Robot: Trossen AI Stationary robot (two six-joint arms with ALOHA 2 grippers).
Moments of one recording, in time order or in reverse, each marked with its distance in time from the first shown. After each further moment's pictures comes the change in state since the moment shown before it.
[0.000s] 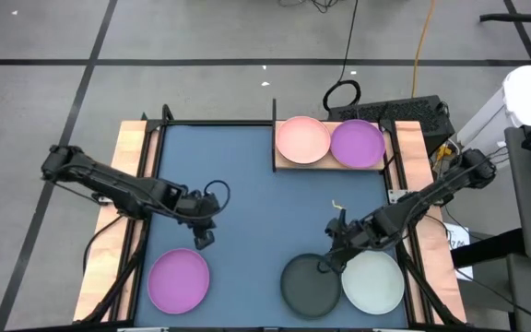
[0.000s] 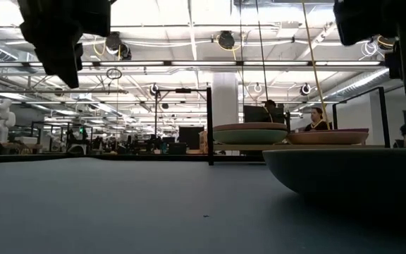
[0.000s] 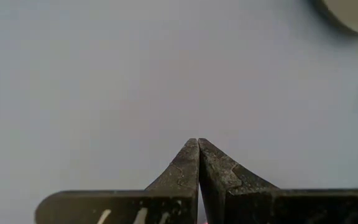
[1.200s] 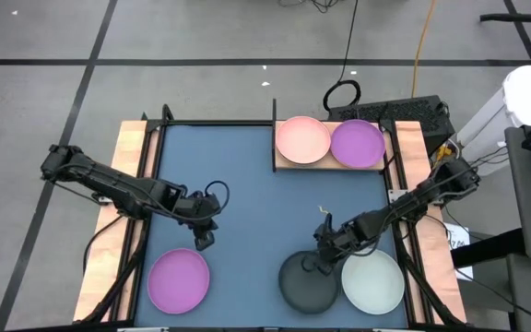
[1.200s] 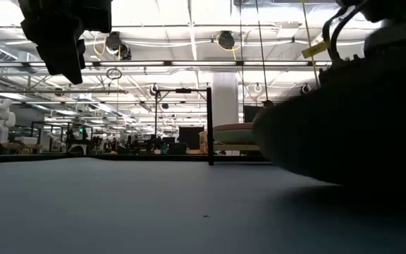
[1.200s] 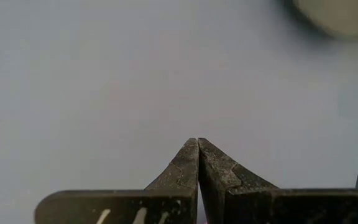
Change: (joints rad) left arm -0.001 -0.007 -0.007 0.047 0.004 0.019; right arm -0.069 0.218 -0.152 0.367 -0.105 -0.027
